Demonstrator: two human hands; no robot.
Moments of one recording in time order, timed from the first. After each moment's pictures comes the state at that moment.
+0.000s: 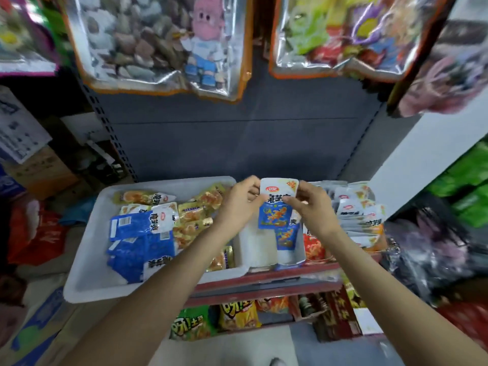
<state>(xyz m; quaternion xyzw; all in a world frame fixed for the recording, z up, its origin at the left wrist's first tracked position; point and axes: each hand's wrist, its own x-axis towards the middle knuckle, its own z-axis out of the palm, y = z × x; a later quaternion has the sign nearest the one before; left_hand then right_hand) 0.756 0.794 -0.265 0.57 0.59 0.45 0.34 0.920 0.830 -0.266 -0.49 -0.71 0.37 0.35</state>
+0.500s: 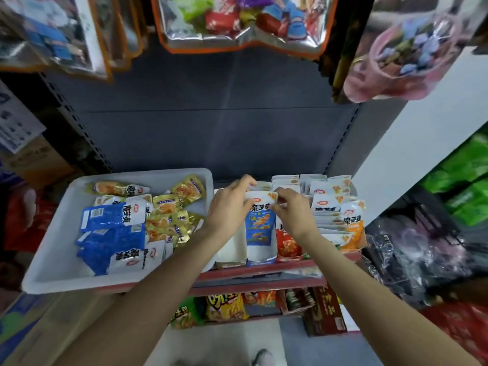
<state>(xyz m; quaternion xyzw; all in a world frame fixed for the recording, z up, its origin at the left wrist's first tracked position) 0.812 0.817 -0.299 0.65 0.69 0.29 0.11 0.961 0.859 -0.304 -0.53 -0.77 0.27 0.21</state>
